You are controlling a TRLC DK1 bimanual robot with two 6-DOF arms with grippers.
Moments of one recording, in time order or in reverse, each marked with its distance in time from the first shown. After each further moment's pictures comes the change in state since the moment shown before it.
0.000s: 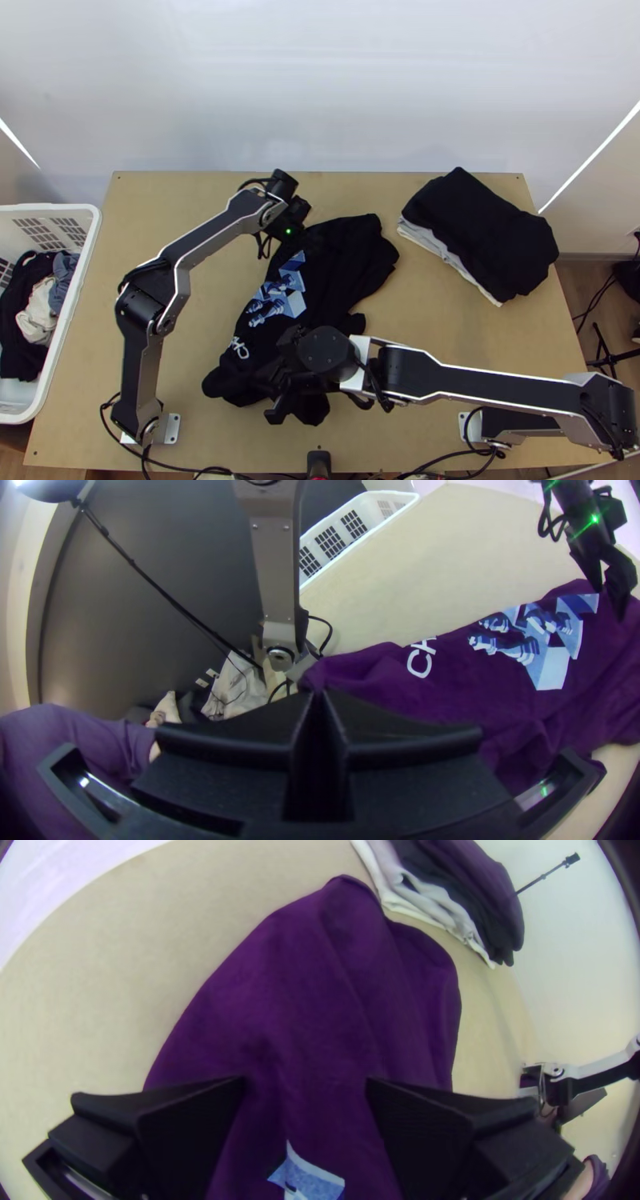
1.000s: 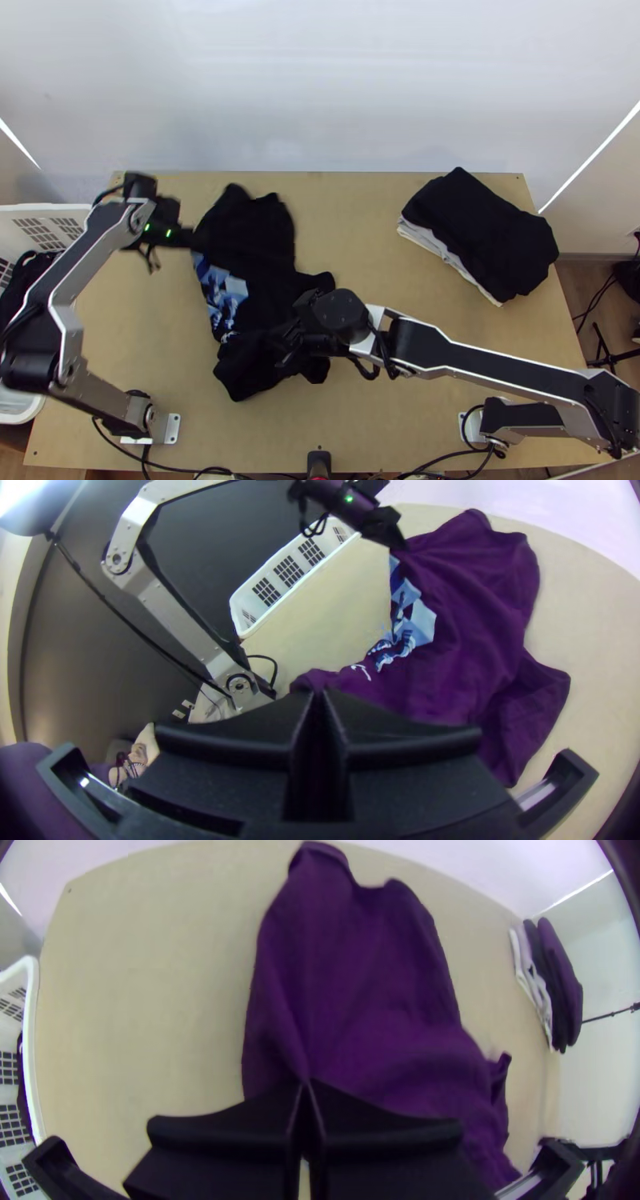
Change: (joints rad) left arm 0.525 -0.518 -0.545 -0.024 -0.132 0.006; right arm -0.150 -0.013 -0.008 -0.003 0.019 -0.027
